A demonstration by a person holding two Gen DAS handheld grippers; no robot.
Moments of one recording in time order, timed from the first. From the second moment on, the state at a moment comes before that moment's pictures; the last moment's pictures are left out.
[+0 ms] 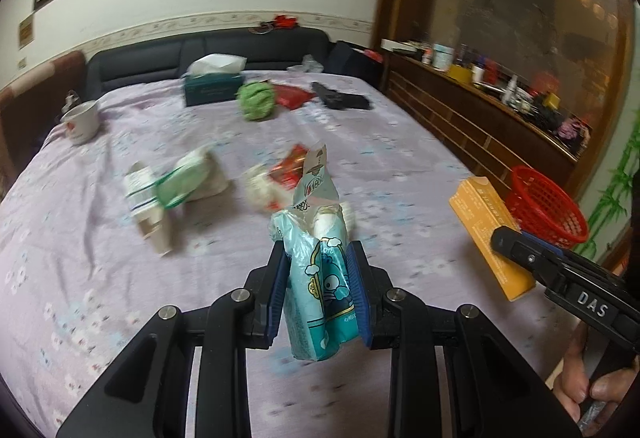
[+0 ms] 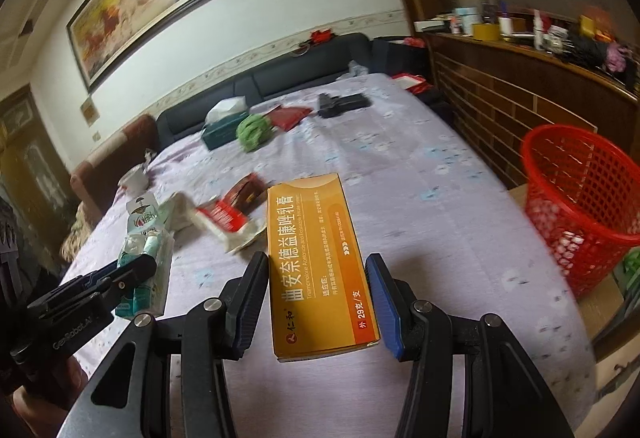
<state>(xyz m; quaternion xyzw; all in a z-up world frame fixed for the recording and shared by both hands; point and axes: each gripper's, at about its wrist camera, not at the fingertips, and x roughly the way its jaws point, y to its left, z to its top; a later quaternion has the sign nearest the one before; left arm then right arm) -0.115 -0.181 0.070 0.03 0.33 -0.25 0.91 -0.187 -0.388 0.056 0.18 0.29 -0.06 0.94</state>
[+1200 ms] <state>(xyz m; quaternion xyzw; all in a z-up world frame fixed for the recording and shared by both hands) -0.121 -0.514 0.073 0.09 0.38 -0.47 0.79 -0.270 -0.689 0.049 0.37 0.21 -0.23 0.88</state>
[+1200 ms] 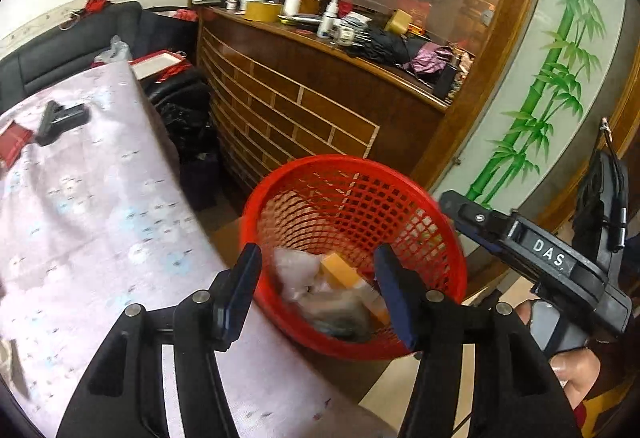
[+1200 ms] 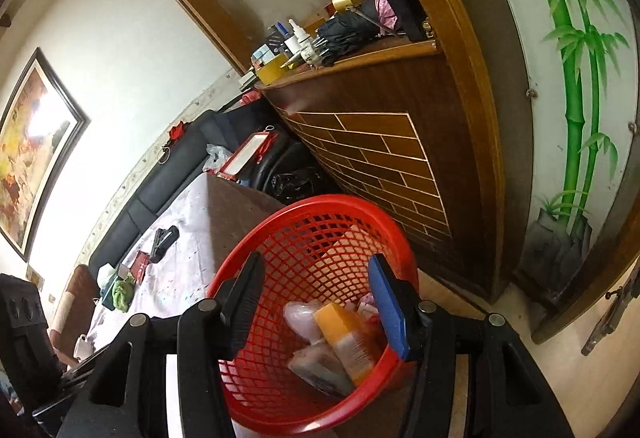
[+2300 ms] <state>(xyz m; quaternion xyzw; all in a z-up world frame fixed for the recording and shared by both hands) -0.028 -0.092 0.102 -0.08 0.36 -0.17 0.91 -0.150 -0.424 0.074 0.22 0.32 -0.01 0.92</state>
